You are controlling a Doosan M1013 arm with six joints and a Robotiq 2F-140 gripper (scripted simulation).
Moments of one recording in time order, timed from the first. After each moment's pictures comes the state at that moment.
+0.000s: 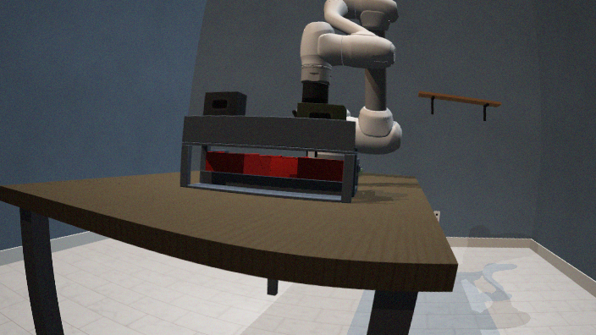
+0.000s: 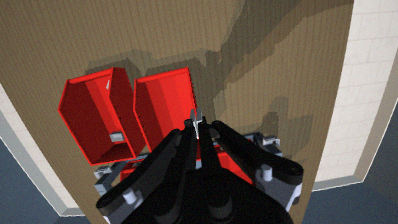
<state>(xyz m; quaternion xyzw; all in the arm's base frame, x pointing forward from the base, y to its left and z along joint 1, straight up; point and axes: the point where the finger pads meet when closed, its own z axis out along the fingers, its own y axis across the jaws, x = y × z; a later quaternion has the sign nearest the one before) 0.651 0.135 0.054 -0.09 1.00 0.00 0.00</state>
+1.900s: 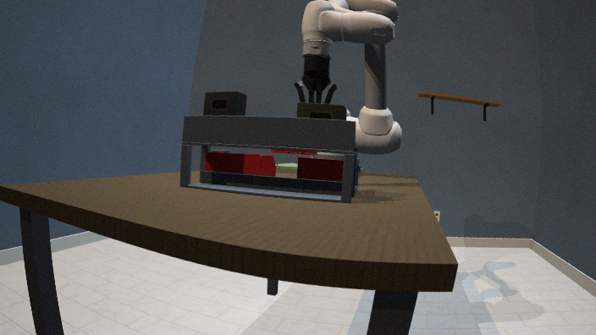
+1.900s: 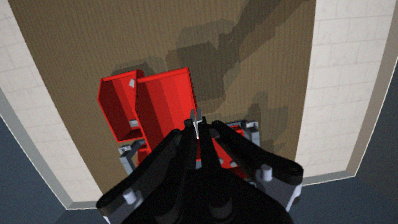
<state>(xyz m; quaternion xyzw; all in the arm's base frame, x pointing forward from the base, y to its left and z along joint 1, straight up) 0.651 0.135 0.138 -0.09 1.00 0.00 0.00</state>
